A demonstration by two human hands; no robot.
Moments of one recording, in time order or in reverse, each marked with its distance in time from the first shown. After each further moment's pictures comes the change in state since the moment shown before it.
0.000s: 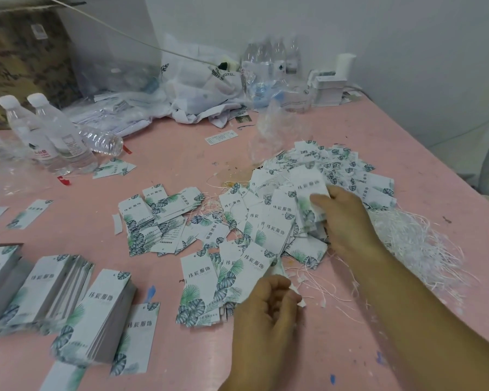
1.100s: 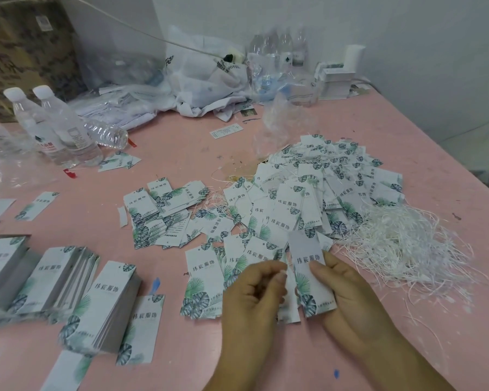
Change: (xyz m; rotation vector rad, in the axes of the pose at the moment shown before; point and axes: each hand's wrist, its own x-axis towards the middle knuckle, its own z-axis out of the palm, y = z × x) left_hand 0.014 0.010 -0.017 -0.159 0.082 0.016; right_hand -0.103 0.043 0.003 0.747 -0.390 0.246
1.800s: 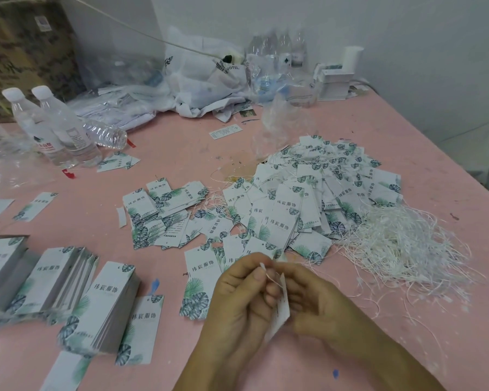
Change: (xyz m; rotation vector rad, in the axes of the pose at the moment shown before) left_hand 0.010 0.014 -0.012 -0.829 -0.279 -0.265; right_hand -0.008 0.006 0.001 -0.593 -0.370 0.032
